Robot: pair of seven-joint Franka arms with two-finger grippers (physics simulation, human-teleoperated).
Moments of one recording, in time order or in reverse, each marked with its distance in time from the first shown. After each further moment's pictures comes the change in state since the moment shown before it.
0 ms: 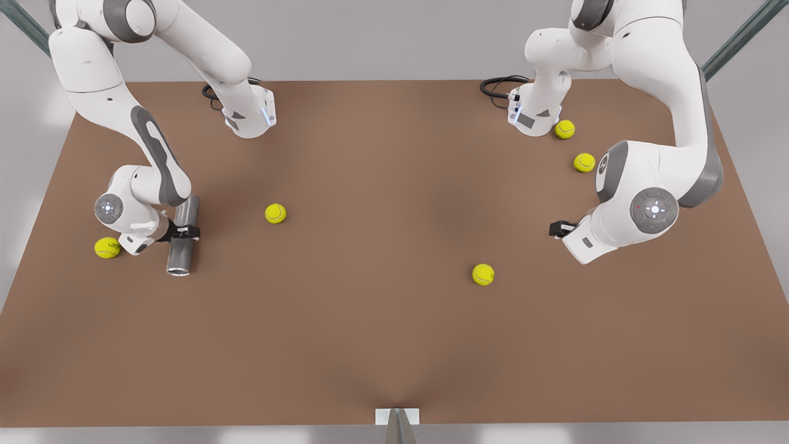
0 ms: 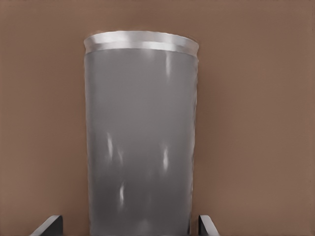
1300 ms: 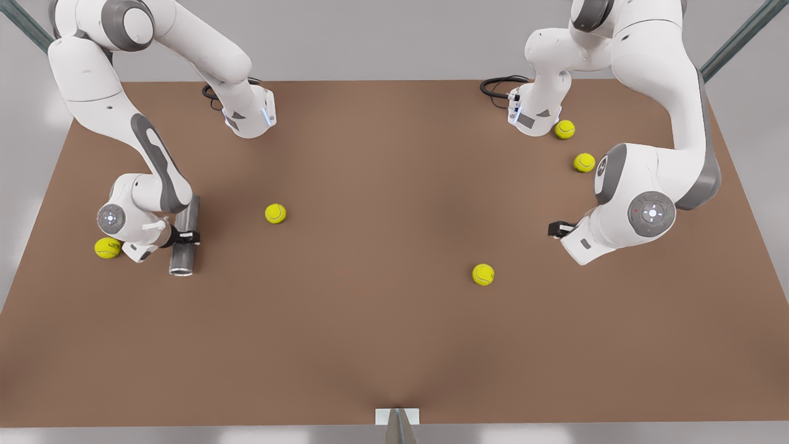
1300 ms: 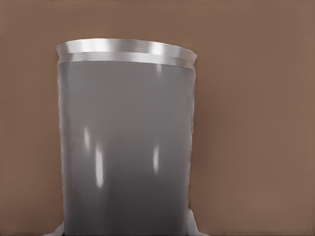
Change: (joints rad) left arm 0.001 0.008 0.001 -0.001 -0.003 -0.011 -0.002; right arm 0.017 0.051 0.003 0.050 -0.019 -0.047 -0.002
